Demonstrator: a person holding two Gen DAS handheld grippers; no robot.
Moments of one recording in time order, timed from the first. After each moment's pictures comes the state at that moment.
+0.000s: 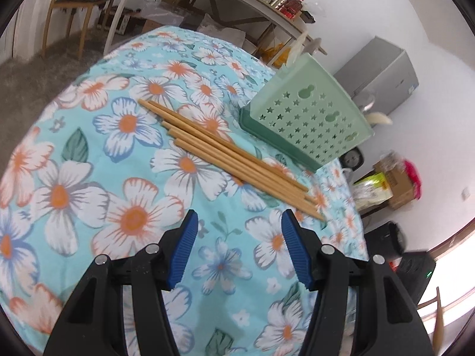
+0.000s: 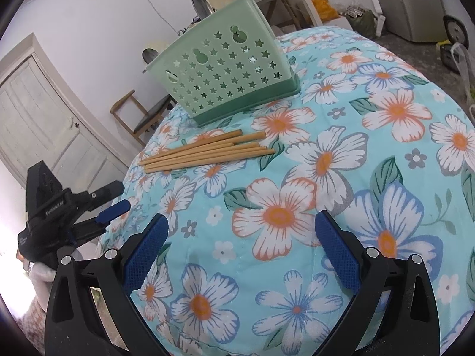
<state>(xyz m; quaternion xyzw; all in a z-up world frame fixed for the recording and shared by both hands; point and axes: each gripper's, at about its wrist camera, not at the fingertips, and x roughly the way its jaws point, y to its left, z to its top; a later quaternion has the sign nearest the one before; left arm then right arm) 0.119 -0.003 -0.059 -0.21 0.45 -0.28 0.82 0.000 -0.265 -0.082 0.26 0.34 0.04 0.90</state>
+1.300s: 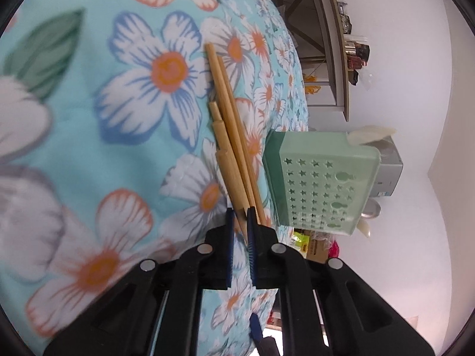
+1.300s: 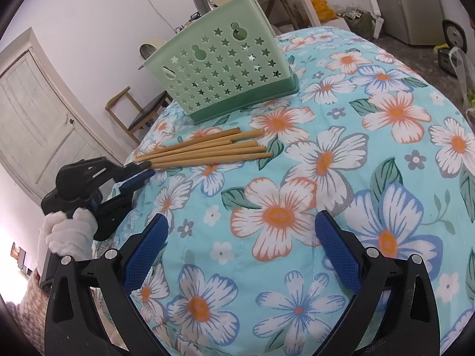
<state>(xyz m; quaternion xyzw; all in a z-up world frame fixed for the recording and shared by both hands) 0.179 0.016 -0.121 -0.49 0.51 -0.24 0.66 0.007 -0.259 -0.081 0.25 0.35 0.03 0.90</state>
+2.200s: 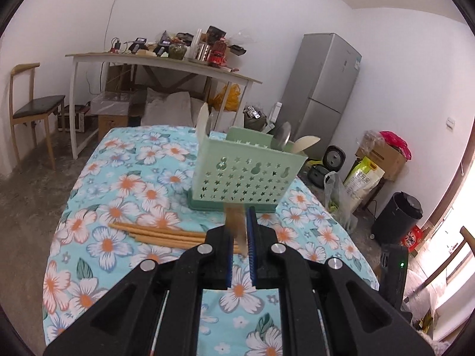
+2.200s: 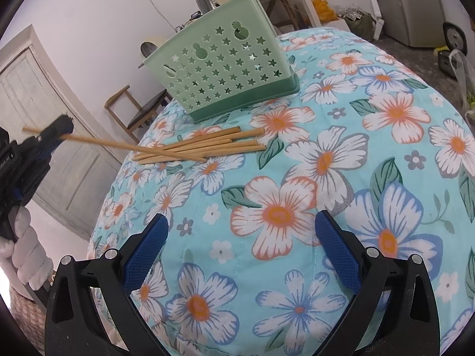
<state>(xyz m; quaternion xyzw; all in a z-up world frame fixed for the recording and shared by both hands) 0.083 -0.036 0.037 -0.05 0.28 -0.35 0.89 0.005 -0.259 -0.081 0.24 0.35 0.03 0.90</state>
